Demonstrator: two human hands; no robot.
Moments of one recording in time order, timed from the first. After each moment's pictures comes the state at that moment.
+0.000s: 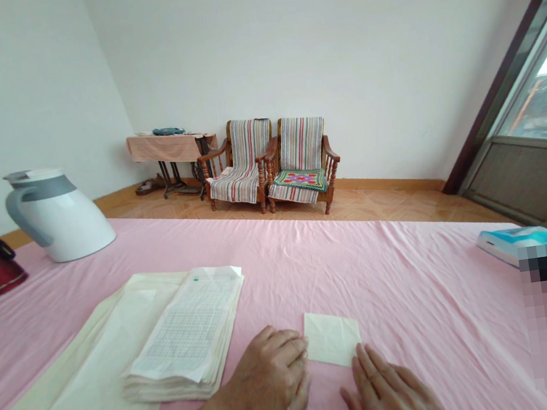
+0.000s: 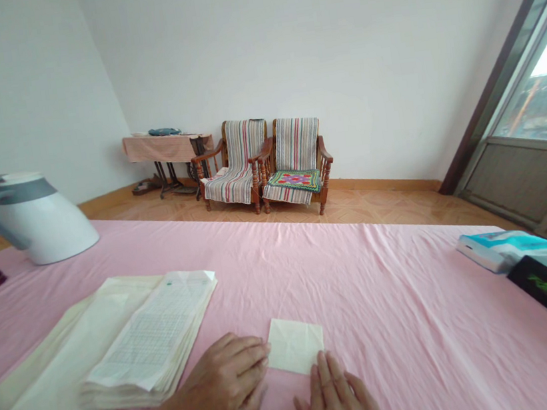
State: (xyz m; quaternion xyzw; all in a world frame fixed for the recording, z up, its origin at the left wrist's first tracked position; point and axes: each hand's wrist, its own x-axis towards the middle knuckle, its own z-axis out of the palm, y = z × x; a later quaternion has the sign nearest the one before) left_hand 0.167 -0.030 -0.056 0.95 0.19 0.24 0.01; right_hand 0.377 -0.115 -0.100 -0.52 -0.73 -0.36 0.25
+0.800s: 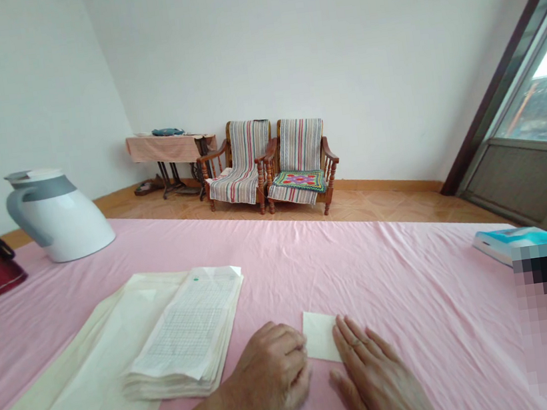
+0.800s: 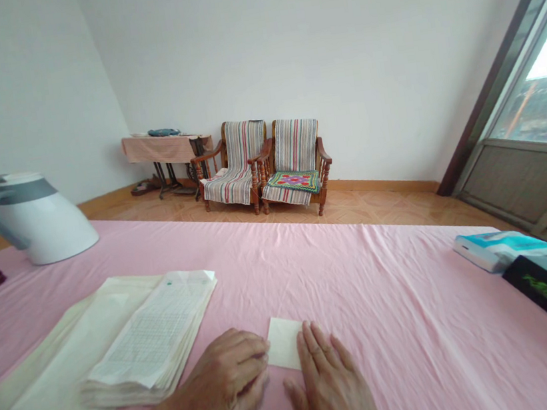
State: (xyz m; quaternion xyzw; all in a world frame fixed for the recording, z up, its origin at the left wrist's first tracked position) left_hand 0.173 -0.028 -0.051 0.94 0.20 0.26 0.09; right_hand 0.375 -0.099 -0.086 -0.53 -0.79 -0.26 0.17
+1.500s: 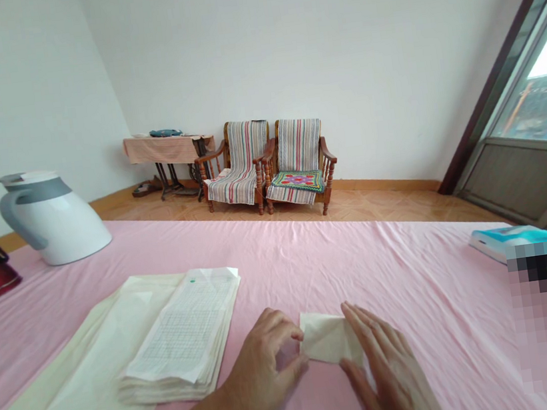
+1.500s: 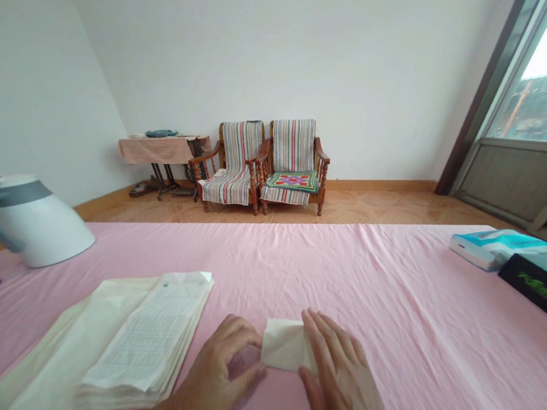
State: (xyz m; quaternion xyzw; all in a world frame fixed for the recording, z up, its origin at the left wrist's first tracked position) left_hand 0.175 -0.026 -0.039 0.86 0.30 0.32 0.26; right_hand 0.386 -0.101 -0.086 -0.57 -0.73 -0.19 0.33
